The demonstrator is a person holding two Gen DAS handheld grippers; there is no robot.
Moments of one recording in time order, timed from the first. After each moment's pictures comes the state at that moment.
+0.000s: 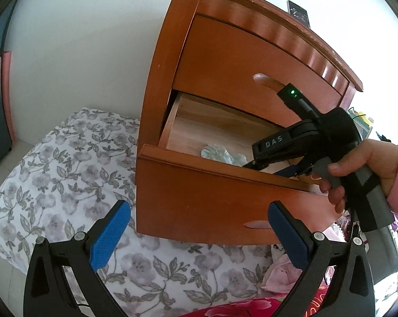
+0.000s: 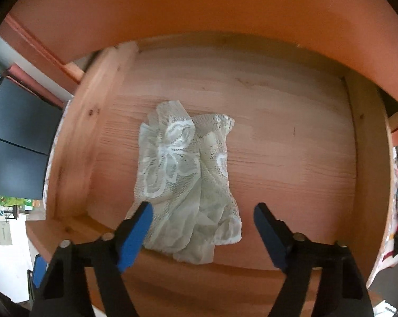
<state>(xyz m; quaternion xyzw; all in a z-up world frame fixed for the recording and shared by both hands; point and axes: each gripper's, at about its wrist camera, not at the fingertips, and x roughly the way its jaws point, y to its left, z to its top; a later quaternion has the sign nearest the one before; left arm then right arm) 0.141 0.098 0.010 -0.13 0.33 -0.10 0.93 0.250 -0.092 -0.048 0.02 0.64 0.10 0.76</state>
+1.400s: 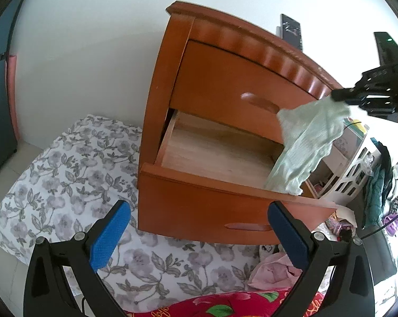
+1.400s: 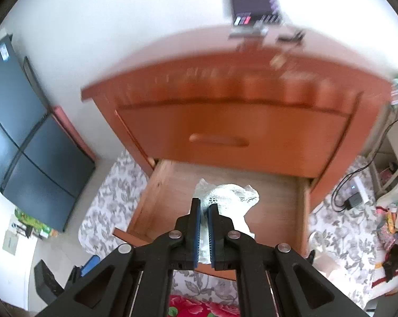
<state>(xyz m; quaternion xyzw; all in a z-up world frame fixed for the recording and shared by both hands) 0.110 0.093 0.060 -0.13 0.32 -0.09 0.93 0.145 -0.156 0.174 0.05 0.43 0.14 0.89</state>
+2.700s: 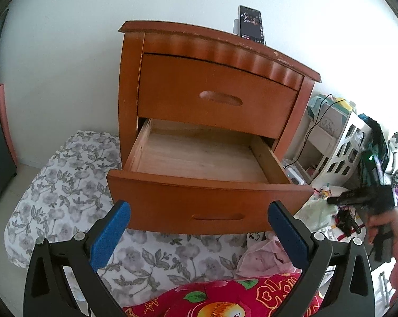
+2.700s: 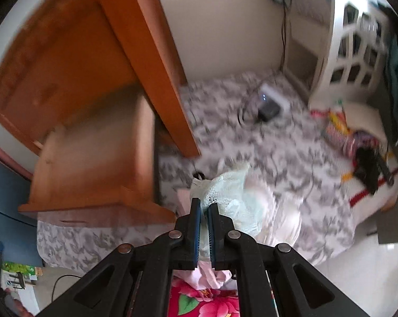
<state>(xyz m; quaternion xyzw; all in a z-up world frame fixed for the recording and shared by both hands) 0.084 0.041 0.089 -0.07 0.32 -0.11 0.94 0.071 -0.368 0.006 0.14 0.51 -0.05 0.85</state>
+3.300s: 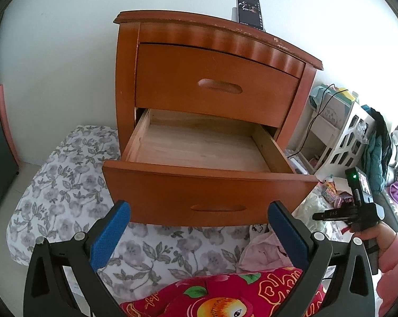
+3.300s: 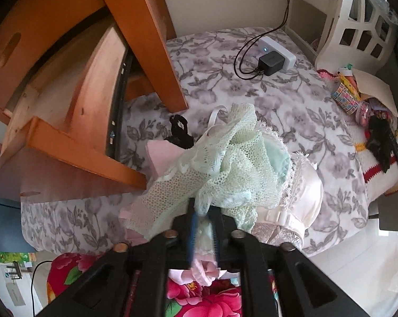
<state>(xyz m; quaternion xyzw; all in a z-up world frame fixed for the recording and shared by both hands) 0.086 0.034 0.082 -0.06 0.34 -0.11 0.93 0.069 -0.358 -0.071 0.13 0.58 -0.05 0.81</state>
